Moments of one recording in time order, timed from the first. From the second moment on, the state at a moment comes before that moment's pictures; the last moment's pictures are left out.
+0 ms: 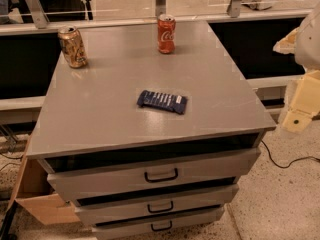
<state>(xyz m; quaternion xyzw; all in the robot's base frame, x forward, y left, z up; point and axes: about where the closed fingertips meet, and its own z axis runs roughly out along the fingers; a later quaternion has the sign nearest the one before) 0.438 -0.217 0.976 -0.60 0.78 -0.03 0.16</state>
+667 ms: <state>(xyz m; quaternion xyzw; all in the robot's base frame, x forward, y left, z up) 0.459 -0.193 0.973 -0.61 0.77 -0.02 0.19</state>
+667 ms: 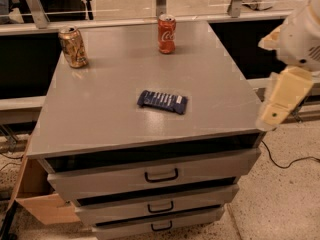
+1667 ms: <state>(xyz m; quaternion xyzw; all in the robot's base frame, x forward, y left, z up) 0.589 0.008 0.960 -0.65 0.70 0.06 0.30</state>
